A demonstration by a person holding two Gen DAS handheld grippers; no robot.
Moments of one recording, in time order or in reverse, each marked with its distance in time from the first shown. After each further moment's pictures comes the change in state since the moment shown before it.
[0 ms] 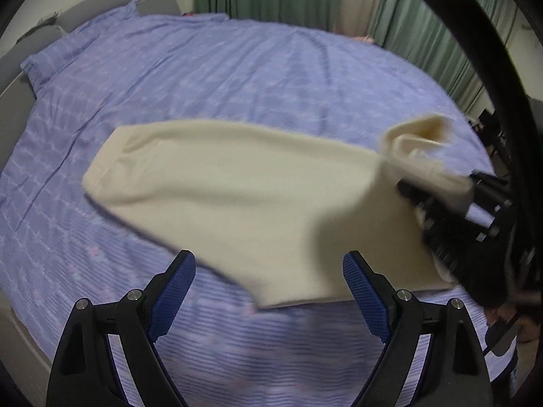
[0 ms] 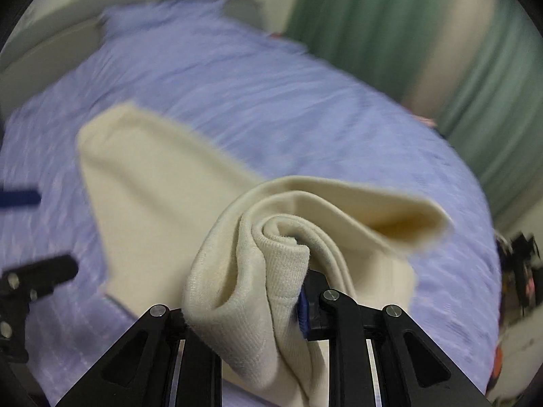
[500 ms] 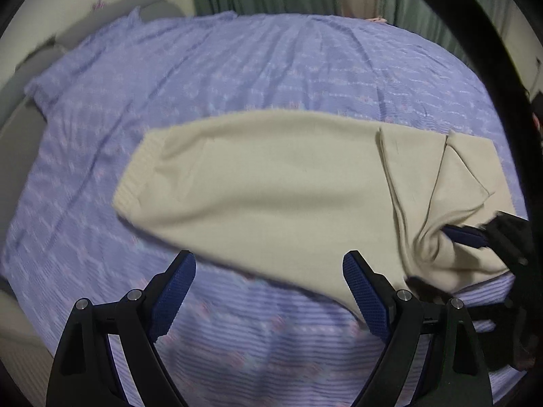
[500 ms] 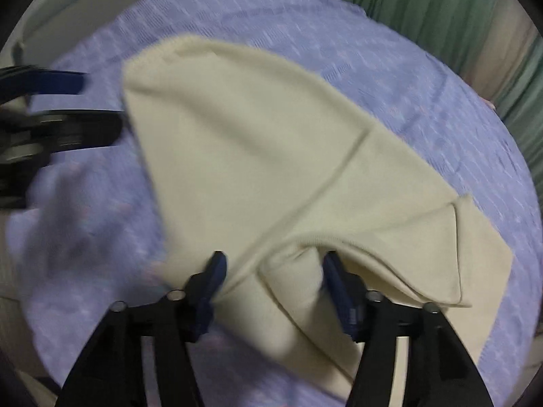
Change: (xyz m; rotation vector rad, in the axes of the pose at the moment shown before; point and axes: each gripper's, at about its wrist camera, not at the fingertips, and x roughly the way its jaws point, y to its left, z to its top) left arm 0.038 0.056 0.011 0.141 -0.015 0.135; right arm 0.049 0.076 -0.031 -0.032 0.102 0.210
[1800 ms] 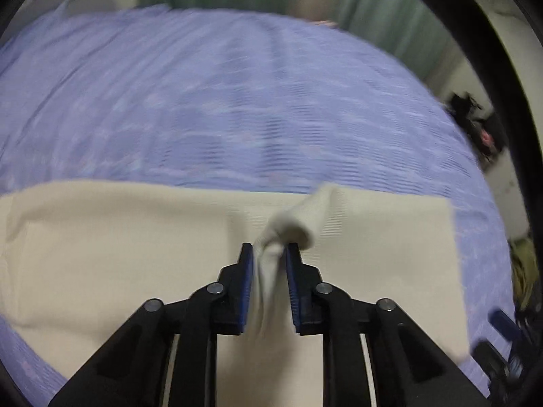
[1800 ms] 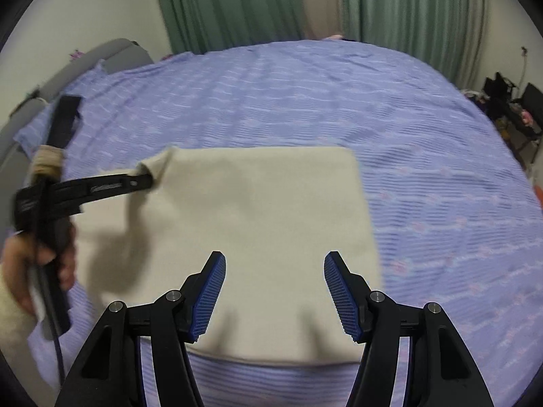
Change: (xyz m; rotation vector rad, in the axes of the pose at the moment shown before) left arm 0.112 -0.105 0.116 -0.058 0.046 -0.264; right arm -0.078 -0.155 -0.086 0.667 -0.165 -0.183
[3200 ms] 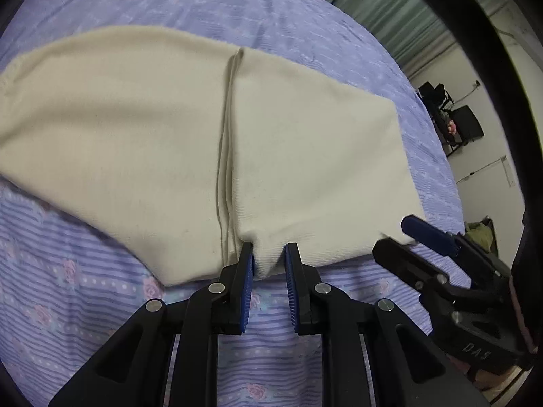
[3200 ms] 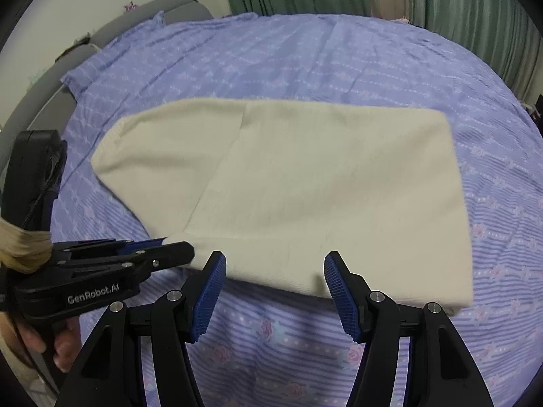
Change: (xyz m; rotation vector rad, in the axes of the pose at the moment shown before) left arm -0.067 0.015 -0.155 -0.078 0.148 -0.273; right arm 0.005 0.073 -0.057 -0.163 0.143 0.146
